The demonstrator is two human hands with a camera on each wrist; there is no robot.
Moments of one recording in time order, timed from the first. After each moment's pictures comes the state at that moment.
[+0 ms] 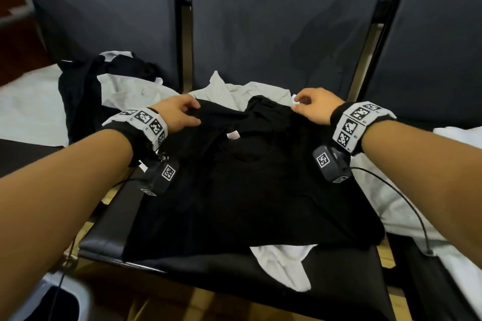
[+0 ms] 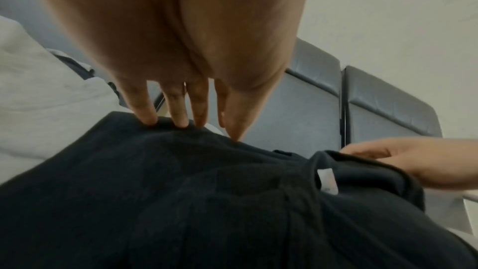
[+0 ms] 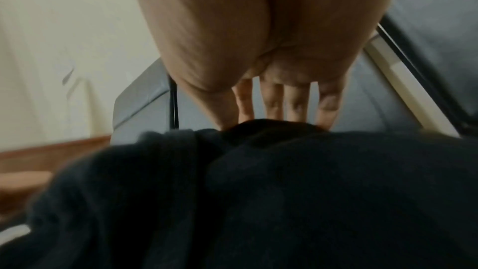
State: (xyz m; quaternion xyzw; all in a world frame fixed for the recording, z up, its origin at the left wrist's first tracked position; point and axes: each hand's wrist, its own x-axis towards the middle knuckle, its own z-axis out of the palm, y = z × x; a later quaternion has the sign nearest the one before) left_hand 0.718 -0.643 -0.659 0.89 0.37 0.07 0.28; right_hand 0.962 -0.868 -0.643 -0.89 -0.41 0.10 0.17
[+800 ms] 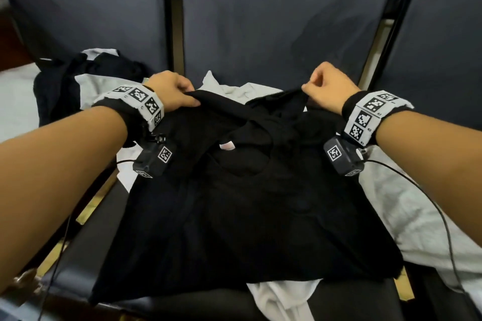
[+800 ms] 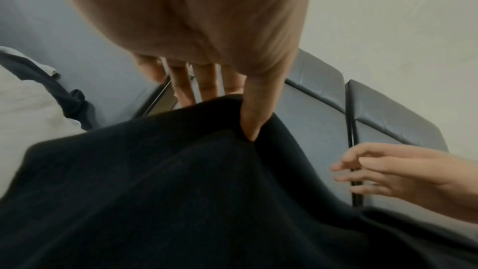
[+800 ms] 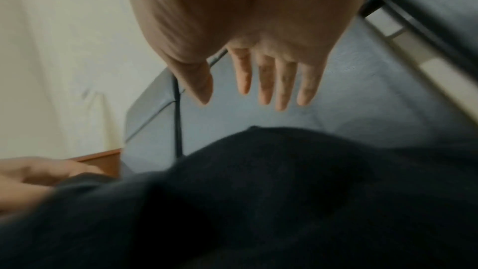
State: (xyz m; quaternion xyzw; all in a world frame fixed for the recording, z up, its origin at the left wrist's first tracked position) left_hand 0.765 -0.602 -0.639 0.93 0.31 0.07 0.19; right_hand 1.006 -0.846 -0.639 -0.88 -0.37 0.04 0.31
